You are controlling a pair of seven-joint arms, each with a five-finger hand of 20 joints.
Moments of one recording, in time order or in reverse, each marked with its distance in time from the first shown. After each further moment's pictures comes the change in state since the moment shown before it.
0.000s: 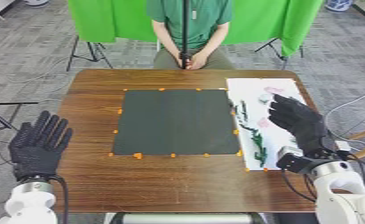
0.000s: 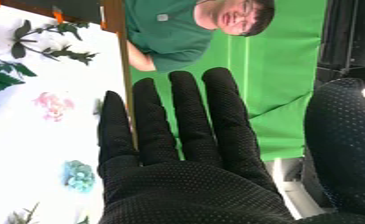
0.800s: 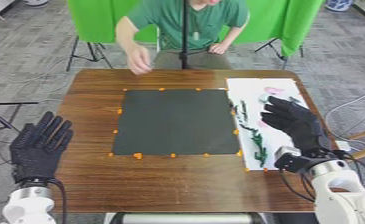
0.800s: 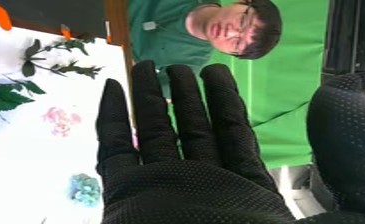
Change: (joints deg) left arm 1.9 -1.0 -1.0 -0.1 7.2 -1.7 -1.9; right arm 1.1 -0.8 -0.2 0.5 1.4 -2.6 1.4
